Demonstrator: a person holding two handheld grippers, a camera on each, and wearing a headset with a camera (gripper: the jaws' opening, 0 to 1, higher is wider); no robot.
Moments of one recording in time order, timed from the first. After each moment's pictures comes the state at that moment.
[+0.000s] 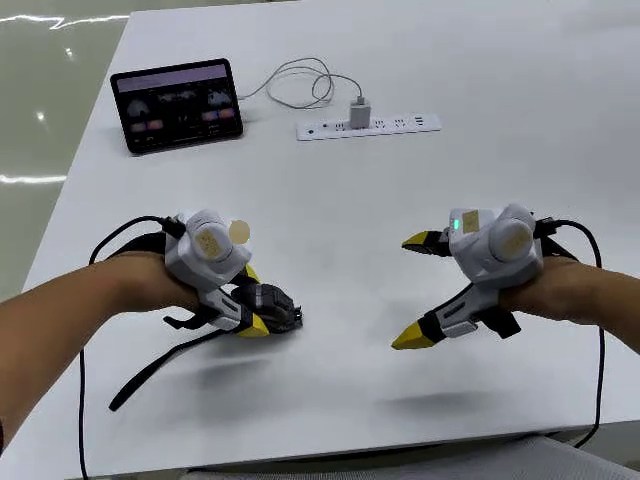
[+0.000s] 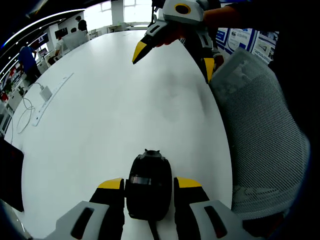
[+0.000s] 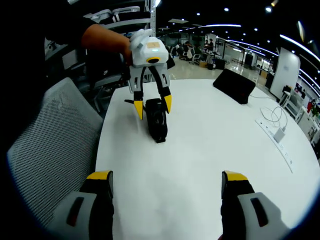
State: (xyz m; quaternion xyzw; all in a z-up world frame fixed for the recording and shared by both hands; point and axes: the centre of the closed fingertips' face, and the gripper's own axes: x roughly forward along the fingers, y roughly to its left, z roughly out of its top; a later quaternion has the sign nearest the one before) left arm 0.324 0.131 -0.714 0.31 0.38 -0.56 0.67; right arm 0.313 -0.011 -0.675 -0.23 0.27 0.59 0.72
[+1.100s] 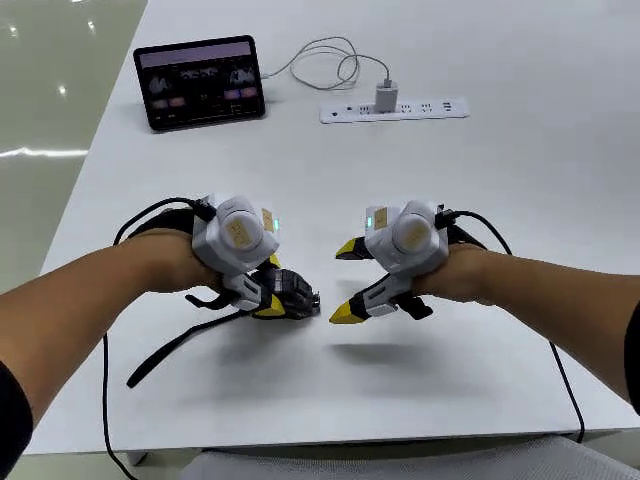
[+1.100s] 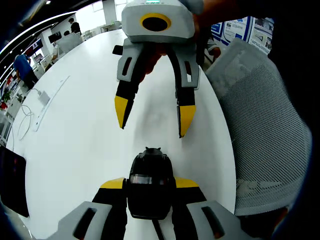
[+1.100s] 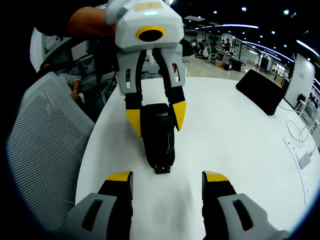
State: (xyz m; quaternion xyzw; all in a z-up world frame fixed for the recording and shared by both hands) left arm 0.323 0.134 -0.716 0.34 0.37 -0.56 0.66; right arm 0.325 0.090 -0.724 -0.26 0.28 0.63 0.67
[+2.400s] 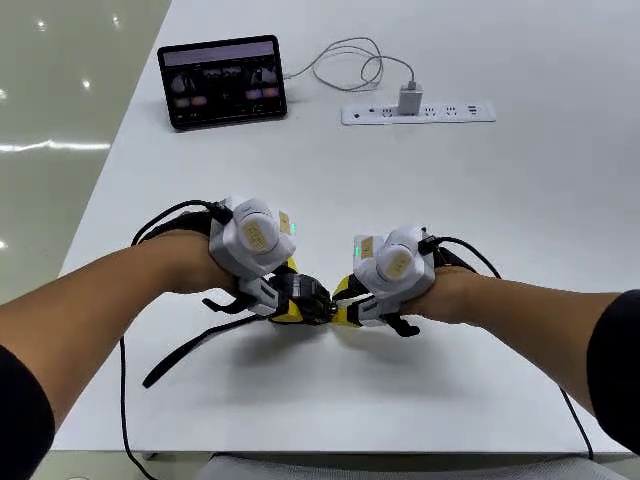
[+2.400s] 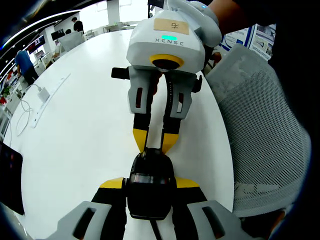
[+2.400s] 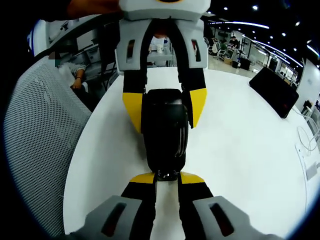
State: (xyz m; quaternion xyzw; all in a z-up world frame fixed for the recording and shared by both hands) left arm 0.324 0.131 -0.719 0.32 0.38 -0.56 0.66; right arm 0.318 0.109 -0.753 -0.30 0.26 0.65 0.64
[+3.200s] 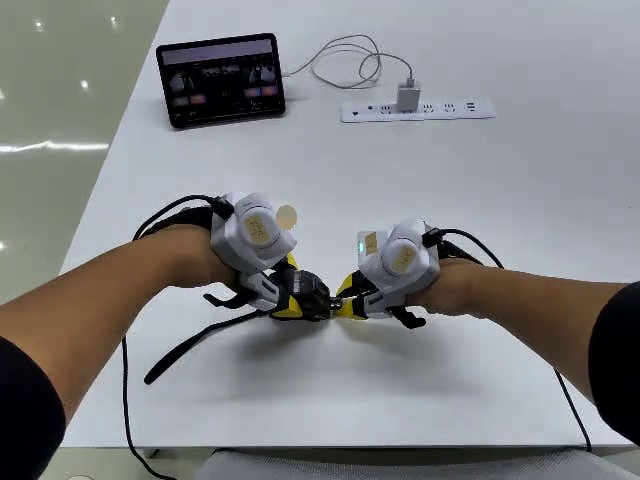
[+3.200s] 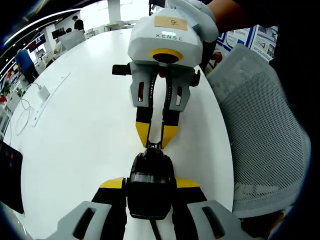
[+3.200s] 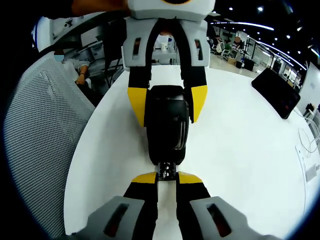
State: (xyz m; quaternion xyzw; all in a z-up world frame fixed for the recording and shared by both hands) left arm 0.324 0.130 -0.719 0.32 0.39 -0.56 0.66; right arm 0.319 0.095 -0.755 -0.30 0.28 0.66 0.63
